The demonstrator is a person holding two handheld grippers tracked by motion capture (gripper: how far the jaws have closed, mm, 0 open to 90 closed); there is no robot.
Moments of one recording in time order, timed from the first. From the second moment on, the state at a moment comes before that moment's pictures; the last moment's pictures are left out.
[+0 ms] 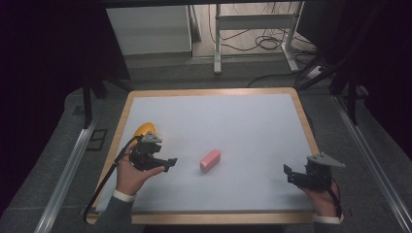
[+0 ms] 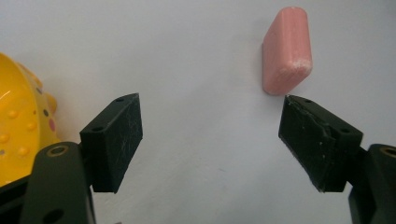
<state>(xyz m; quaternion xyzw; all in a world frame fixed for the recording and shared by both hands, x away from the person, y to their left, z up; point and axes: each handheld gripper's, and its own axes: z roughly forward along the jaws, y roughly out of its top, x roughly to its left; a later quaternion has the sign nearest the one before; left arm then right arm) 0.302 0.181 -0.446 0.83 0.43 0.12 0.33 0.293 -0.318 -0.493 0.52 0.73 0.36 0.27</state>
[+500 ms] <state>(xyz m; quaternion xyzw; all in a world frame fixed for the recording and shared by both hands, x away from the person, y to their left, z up) 0.306 0.155 -0.439 0.85 0.40 0.13 0.33 0.293 -0.318 -0.495 0.52 0.73 0.36 0.27</state>
